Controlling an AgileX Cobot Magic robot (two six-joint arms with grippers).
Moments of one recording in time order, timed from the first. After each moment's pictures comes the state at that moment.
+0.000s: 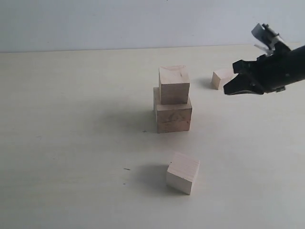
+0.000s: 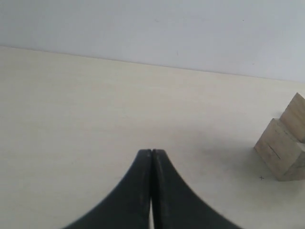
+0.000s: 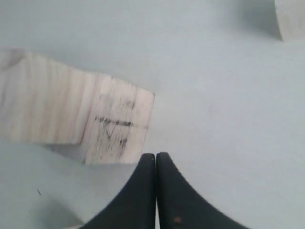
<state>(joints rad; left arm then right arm) -0.14 0.32 -0.14 -0.37 0.20 0.18 -0.20 1.85 -1.04 1.08 0.84 -1.04</state>
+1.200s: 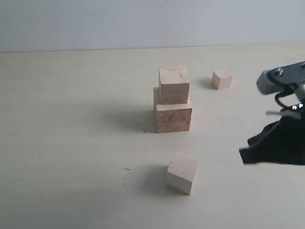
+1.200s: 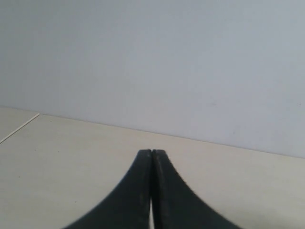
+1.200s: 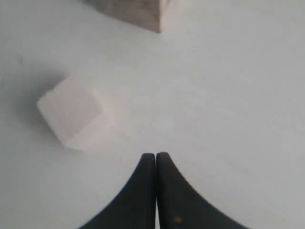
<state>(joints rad) 0.11 0.01 -0.14 -0.22 0.25 0.08 0.34 1.06 -0.51 0.13 0.52 0.04</state>
